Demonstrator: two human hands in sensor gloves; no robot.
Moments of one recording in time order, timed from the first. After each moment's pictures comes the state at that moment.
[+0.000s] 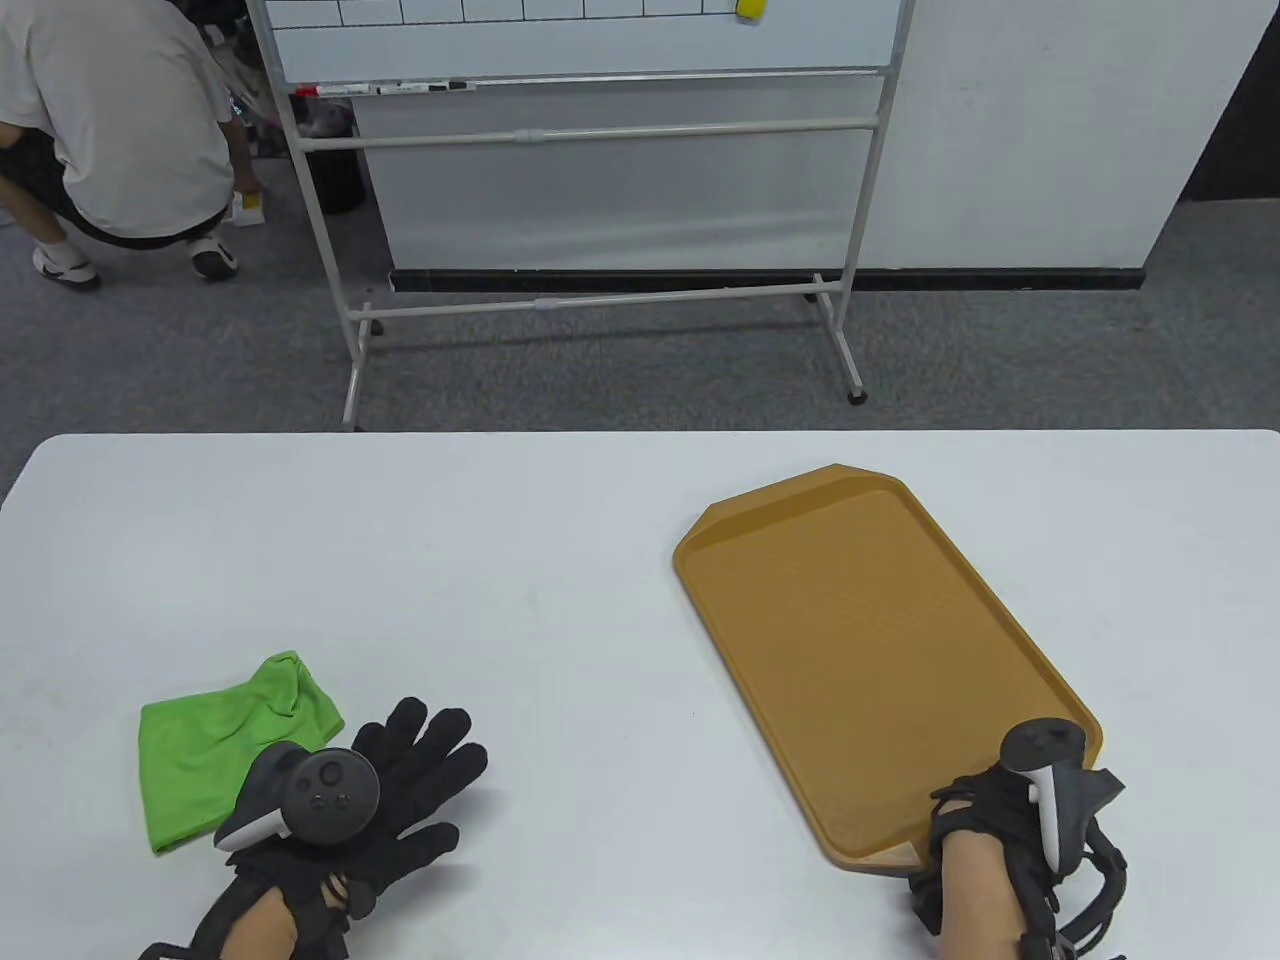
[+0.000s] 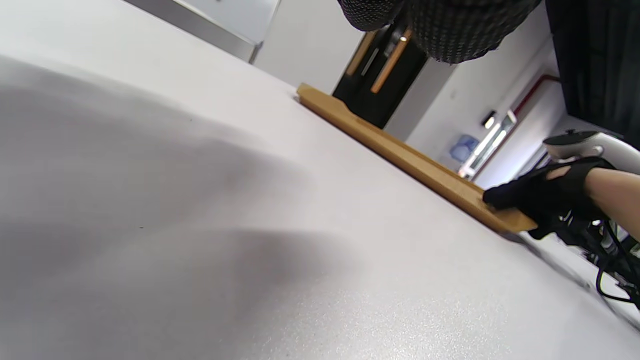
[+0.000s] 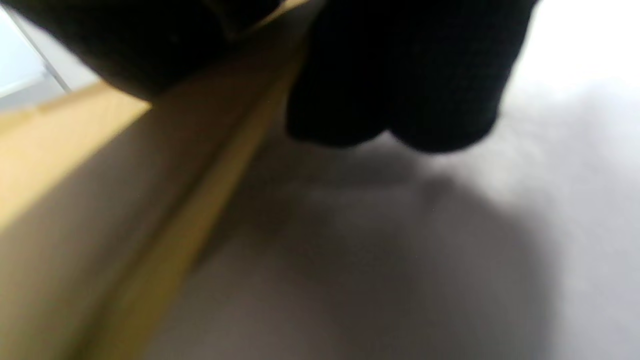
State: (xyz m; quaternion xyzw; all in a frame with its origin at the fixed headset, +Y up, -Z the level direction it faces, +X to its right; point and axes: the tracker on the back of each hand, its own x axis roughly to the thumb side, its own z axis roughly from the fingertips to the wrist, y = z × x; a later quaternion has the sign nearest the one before) left_hand -0.283 -0.747 -0.298 -0.13 -0.31 0.20 0.92; right_hand 0.295 -0.754 -0.291 -0.44 0.07 0.87 0.21
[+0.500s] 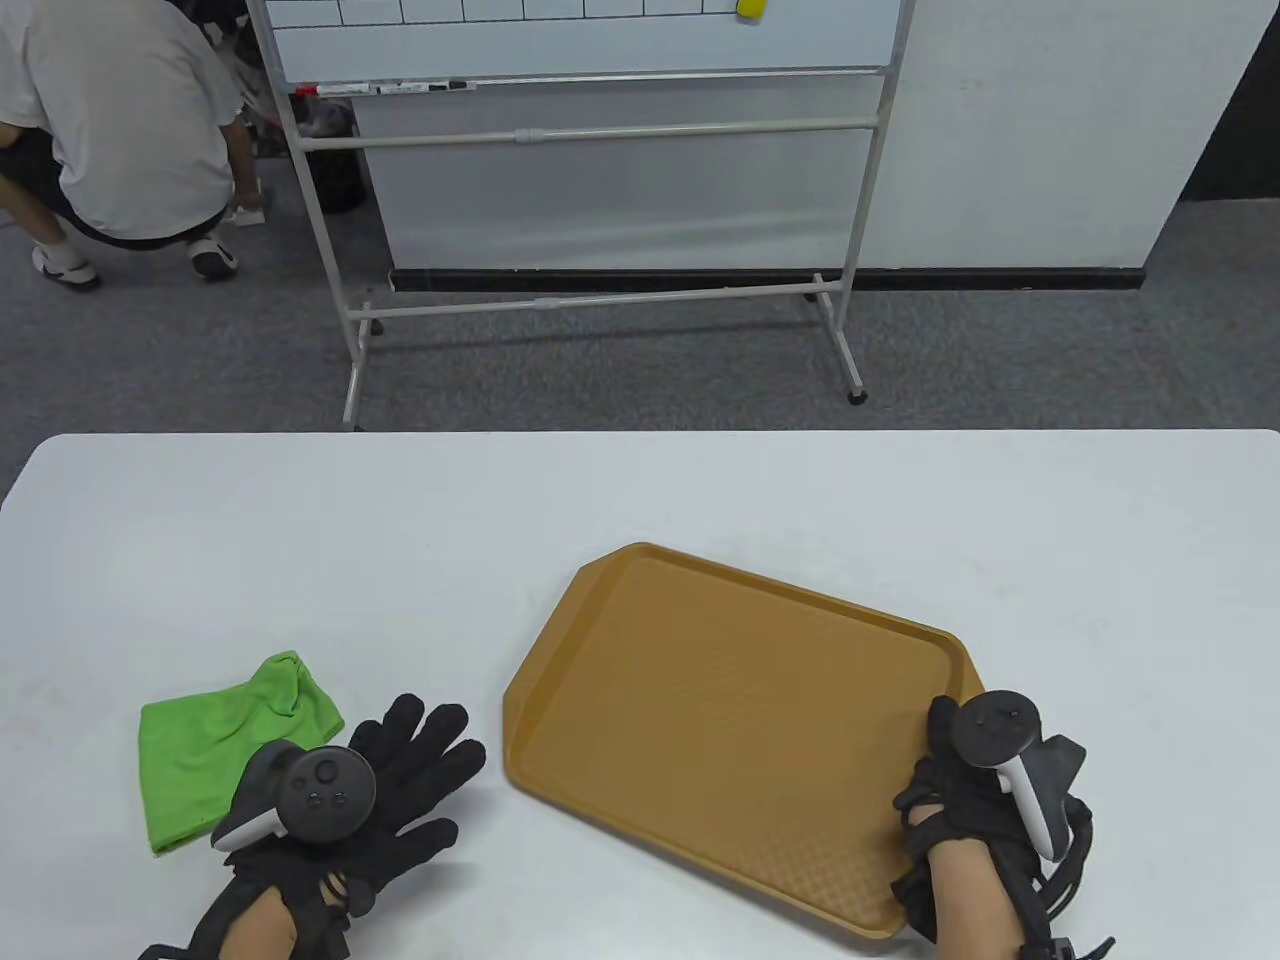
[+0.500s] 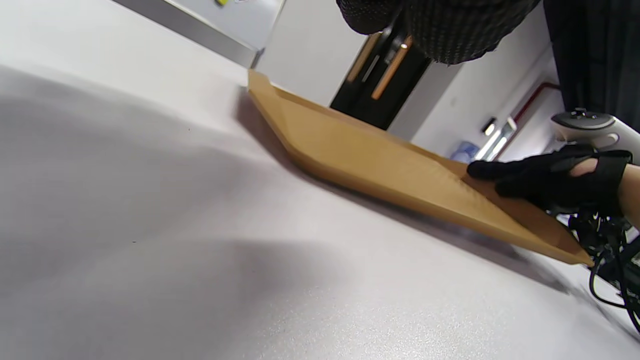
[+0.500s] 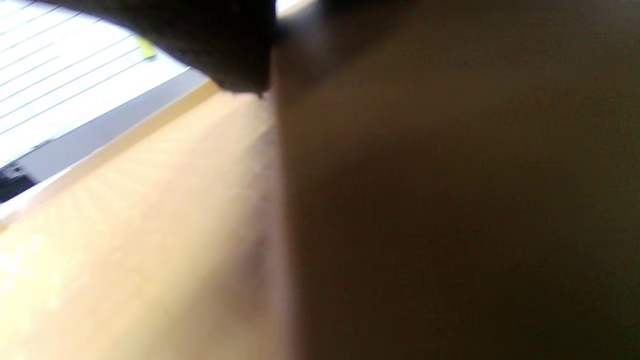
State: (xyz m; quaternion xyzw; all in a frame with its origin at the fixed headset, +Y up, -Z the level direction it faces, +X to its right) left_hand -0.285 -0.746 -0.298 -0.12 -0.30 0.21 0.92; right_hand 0.252 -0.738 -0.308 -0.22 0.11 0.94 0.24
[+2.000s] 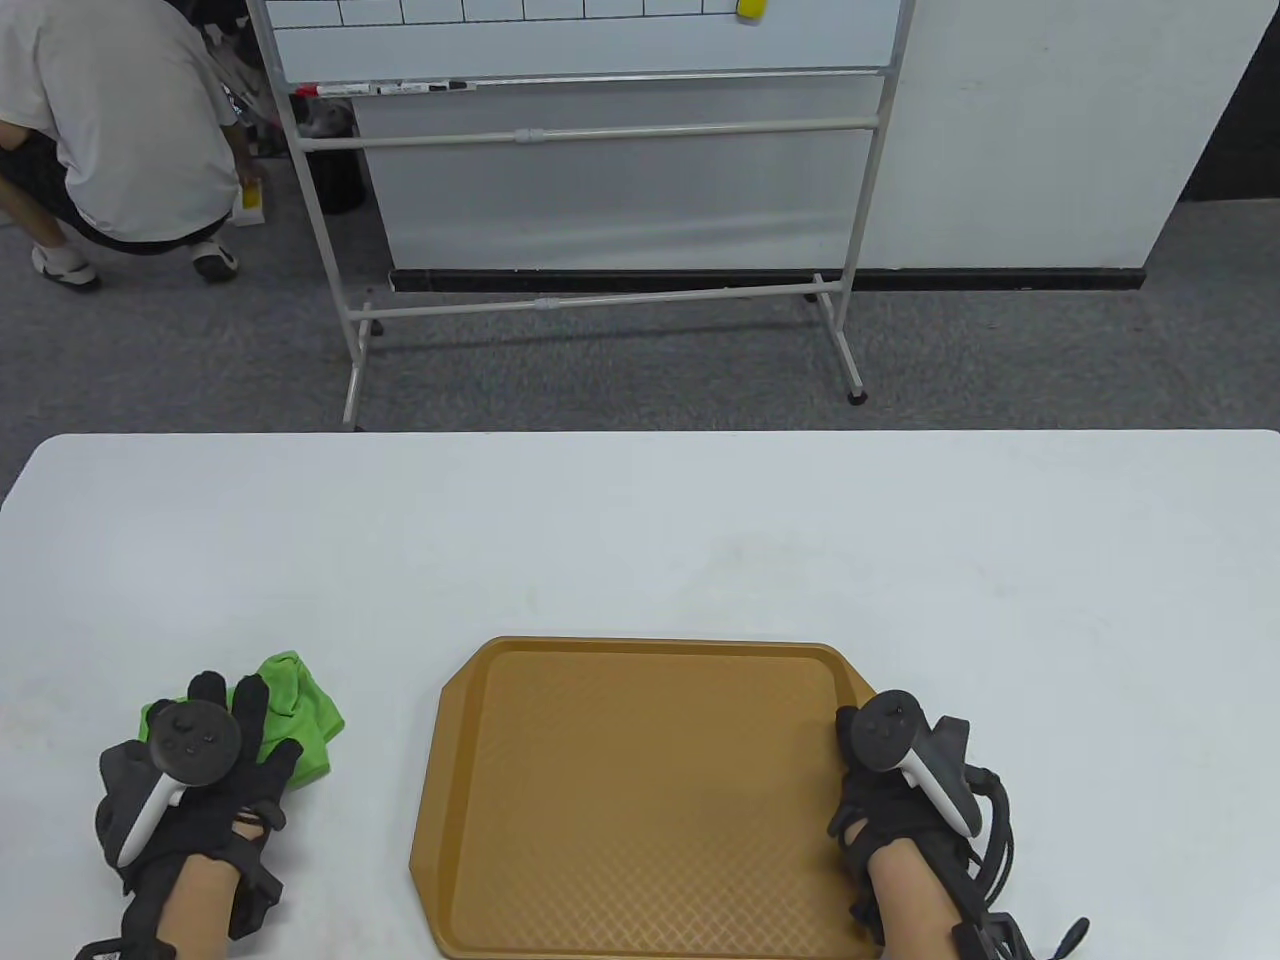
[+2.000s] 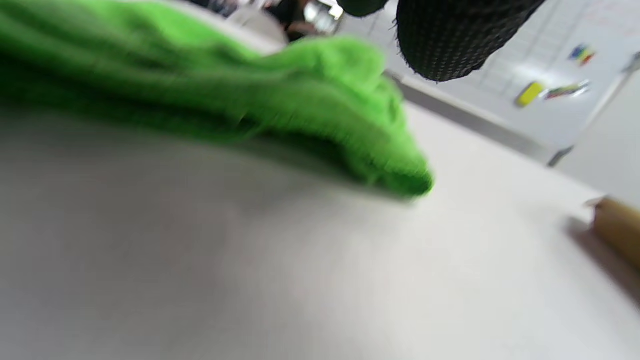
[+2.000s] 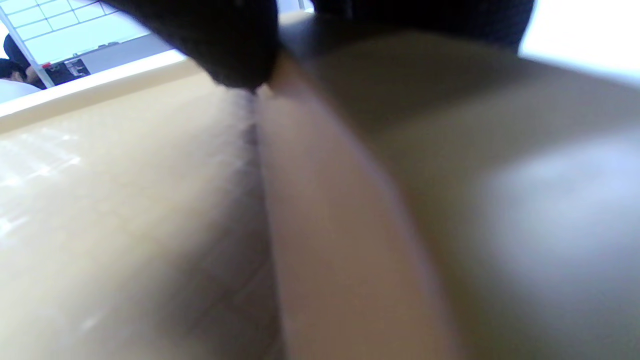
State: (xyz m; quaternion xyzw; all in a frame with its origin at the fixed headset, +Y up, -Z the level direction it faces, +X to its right) left_hand -0.411 -0.766 -0.318 -0.12 0.16 0.19 0.96; right_hand 0.203 -0.765 -0.324 -0.13 0.16 0.97 0.14
